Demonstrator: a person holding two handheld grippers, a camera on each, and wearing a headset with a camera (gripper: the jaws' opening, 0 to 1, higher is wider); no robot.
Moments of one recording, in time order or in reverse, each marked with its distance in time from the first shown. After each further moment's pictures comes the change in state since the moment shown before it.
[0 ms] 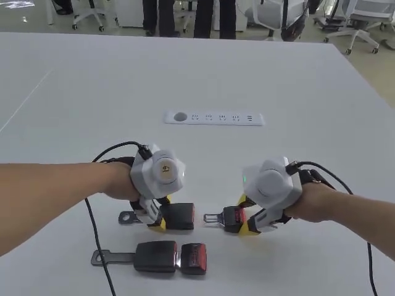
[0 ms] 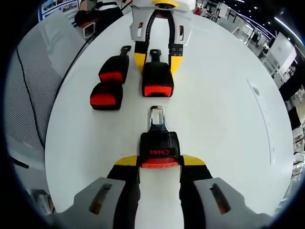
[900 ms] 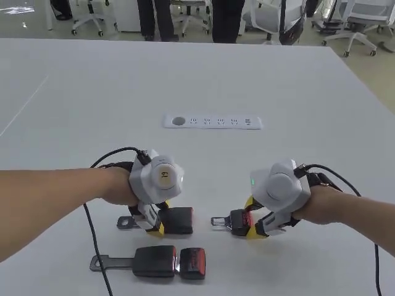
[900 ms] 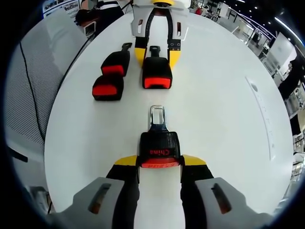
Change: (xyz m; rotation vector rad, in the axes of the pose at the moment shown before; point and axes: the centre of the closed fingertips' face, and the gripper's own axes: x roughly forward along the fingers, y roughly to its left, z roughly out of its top) left arm 0.000 0.000 0.000 0.005 0.012 0.003; right arm -0.008 0.000 -0.014 -0.010 0.003 0.000
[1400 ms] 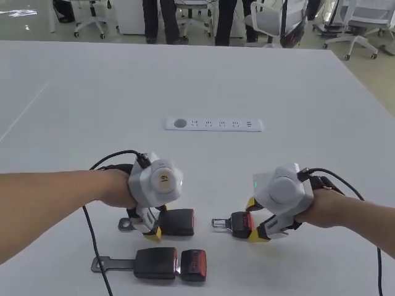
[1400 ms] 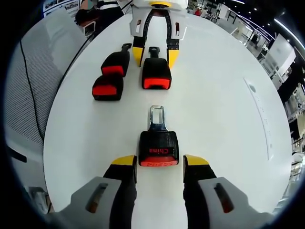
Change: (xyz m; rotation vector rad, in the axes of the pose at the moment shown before) left arm -0.001 -0.001 -0.011 0.009 0.027 0.011; right arm -0.001 -0.003 -0.003 0.003 -0.007 -0.020
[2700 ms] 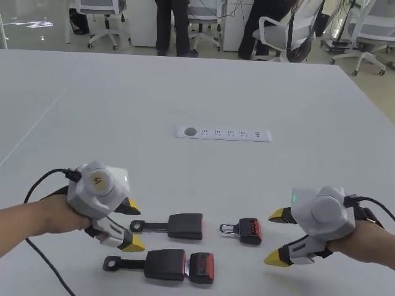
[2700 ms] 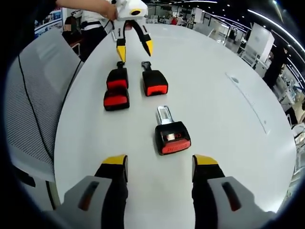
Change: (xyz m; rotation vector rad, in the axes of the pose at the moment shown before) left arm -0.059 -0.028 -0.049 -0.411 -0.374 0.176; right arm -0.030 0.029 -0.005 0.203 -0.148 -0.098
